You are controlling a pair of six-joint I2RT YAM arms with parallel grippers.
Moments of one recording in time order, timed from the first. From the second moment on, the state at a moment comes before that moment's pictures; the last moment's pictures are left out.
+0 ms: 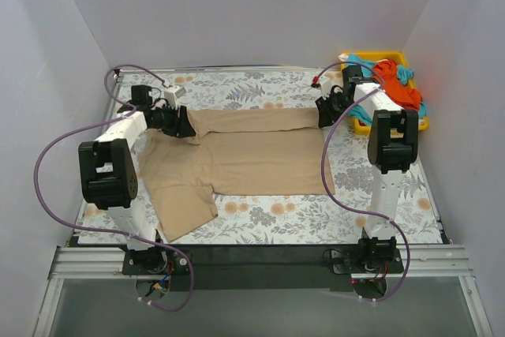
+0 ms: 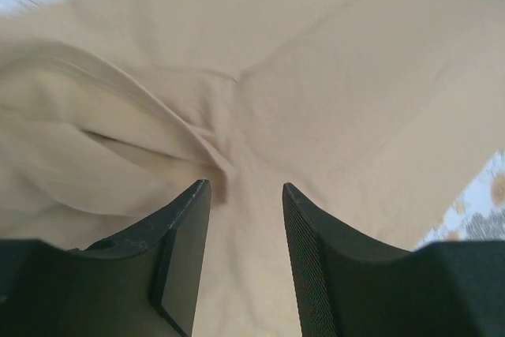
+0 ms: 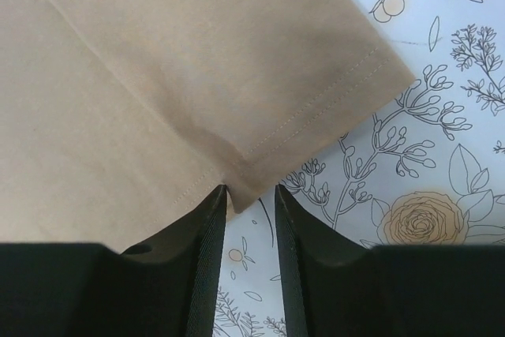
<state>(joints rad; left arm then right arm) 0.07 1.79 1.21 -0.46 0.75 0.32 0.06 2.21 1.77 -0.77 -0.54 -0.66</state>
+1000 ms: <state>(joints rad) 0.12 2.11 1.59 -0.35 0.48 0.10 0.09 2.23 1.90 -0.81 -0.57 -0.56</state>
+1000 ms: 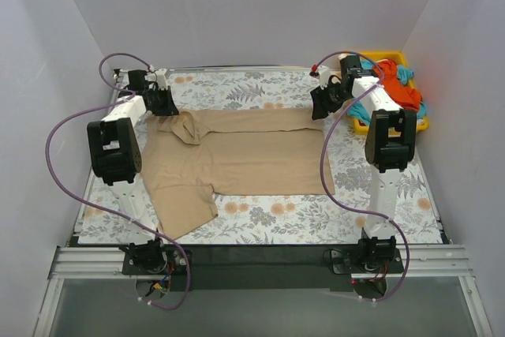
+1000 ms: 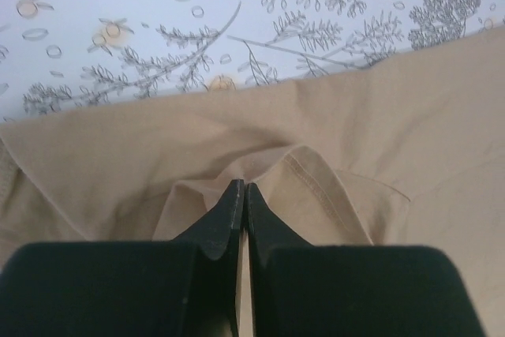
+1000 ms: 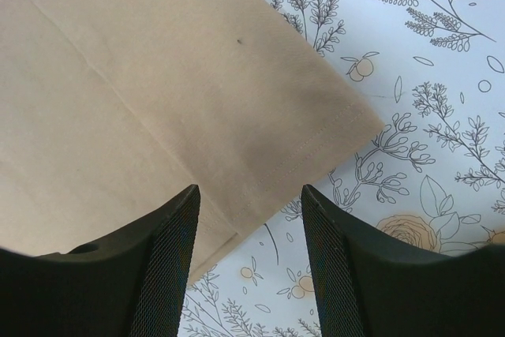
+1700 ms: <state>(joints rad) 0.15 1.59 1.14 -0.46 0.36 0.01 0.09 2.23 1.89 -0.81 -0.57 -0.56</state>
